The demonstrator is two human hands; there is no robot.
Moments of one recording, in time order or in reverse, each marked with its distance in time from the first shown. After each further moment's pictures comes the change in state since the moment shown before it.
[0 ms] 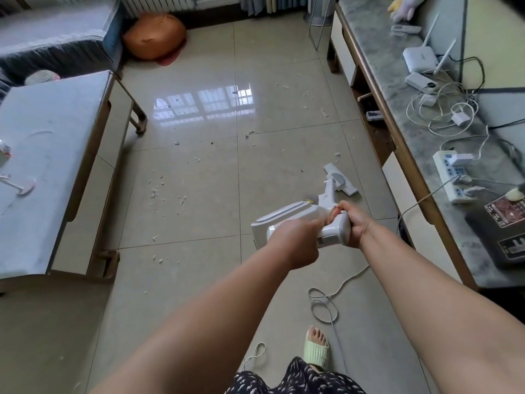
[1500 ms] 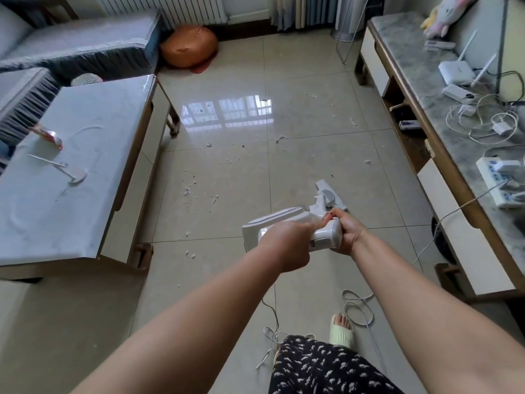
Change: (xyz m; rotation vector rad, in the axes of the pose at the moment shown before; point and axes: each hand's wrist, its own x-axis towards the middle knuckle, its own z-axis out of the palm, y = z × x) left_hand -0.150 -0.128 -0.055 0.048 0.059 -0.020; right_hand 0.005 0.170 0.117 0.069 -0.038 0.026
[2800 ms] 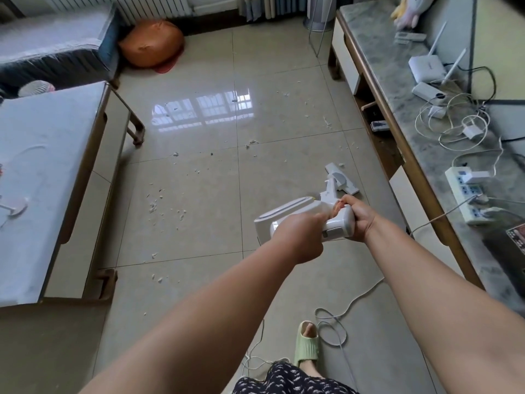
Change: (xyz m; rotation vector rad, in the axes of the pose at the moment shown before) left_hand 0.229 0.098 0.013 -0.057 -0.025 0.046; right_hand 0.031 -0.243 -0.039 -0.057 0.029 -0.018
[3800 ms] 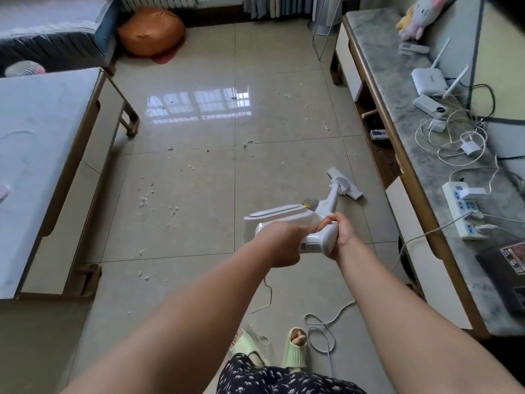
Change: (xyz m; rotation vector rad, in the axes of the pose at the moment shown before) left_hand 0.002 -0.050 -0.004 0.008 -0.126 0.047; right_hand 0.033 0.040 0.016 0.211 0.042 -0.132
